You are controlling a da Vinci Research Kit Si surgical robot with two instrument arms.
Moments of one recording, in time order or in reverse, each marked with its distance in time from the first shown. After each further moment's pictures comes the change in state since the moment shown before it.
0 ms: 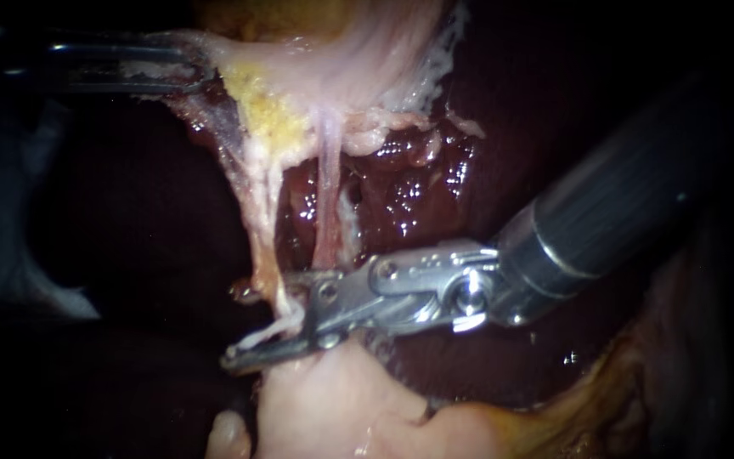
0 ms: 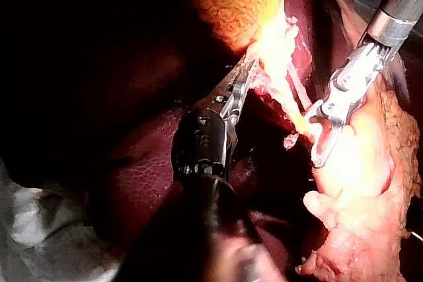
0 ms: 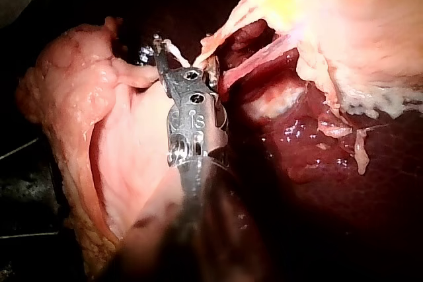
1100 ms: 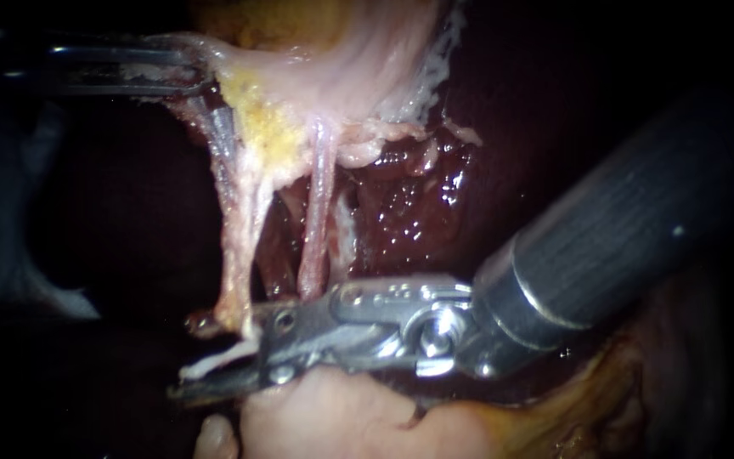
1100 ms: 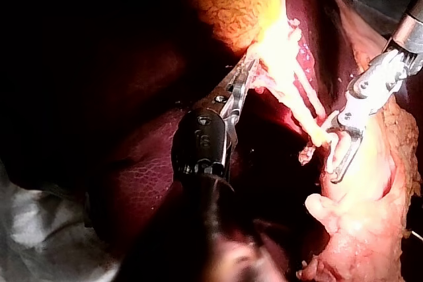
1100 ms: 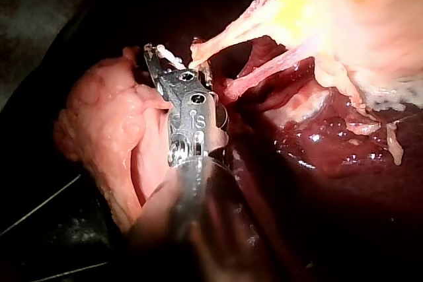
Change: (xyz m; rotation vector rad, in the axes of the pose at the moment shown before) right arm 0.007 -0.005 0.001 0.036 0.072 0.098; left arm 0.000 0.000 0.000 0.001 0.000 -0.001
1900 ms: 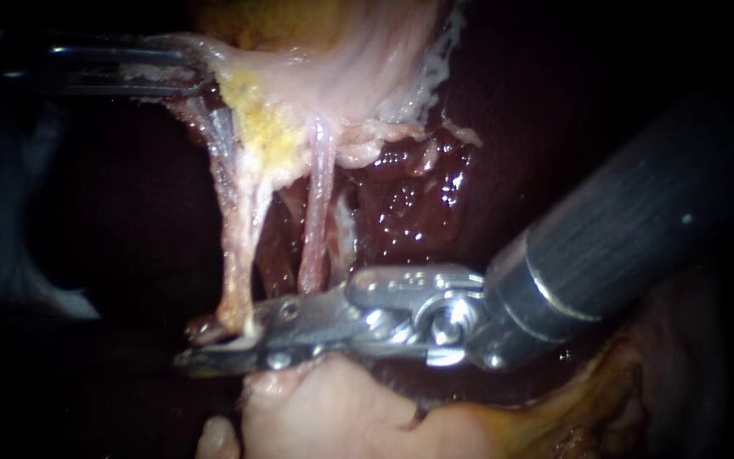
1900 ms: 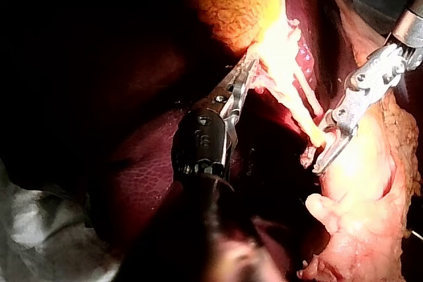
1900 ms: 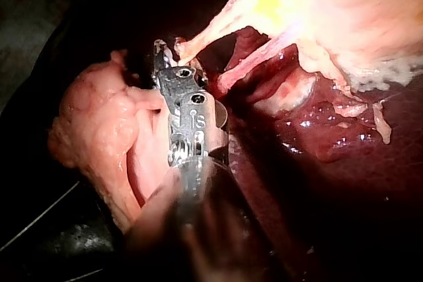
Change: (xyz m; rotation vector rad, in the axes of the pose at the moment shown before) right arm -0.001 0.001 -0.001 -0.007 -0.024 0.060; left arm 0.000 0.000 0.000 -0.001 0.000 0.000
